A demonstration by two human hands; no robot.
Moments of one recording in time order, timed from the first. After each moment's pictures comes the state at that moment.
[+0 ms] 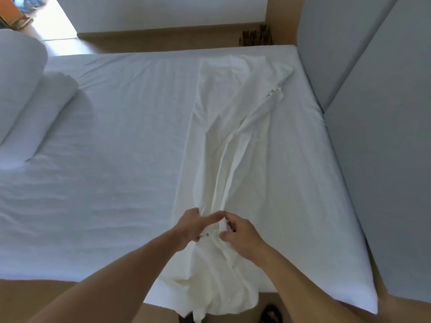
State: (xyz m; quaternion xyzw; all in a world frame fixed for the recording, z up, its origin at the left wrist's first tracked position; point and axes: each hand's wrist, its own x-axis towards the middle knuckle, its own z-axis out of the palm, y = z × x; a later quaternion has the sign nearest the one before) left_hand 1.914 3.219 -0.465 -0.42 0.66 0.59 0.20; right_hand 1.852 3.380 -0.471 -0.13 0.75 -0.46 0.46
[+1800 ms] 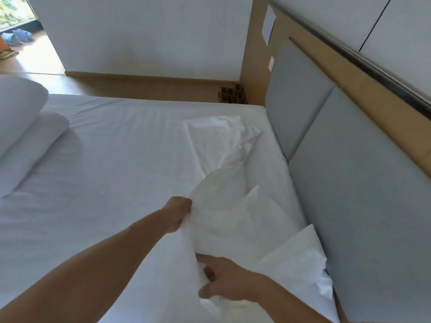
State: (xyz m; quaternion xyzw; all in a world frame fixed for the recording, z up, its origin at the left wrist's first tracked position) left_hand 1.843 3.162 -0.355 -0.44 0.61 0.65 0.09; right_hand 1.868 3.372 -0.343 -0.30 0.73 -0.31 0.54
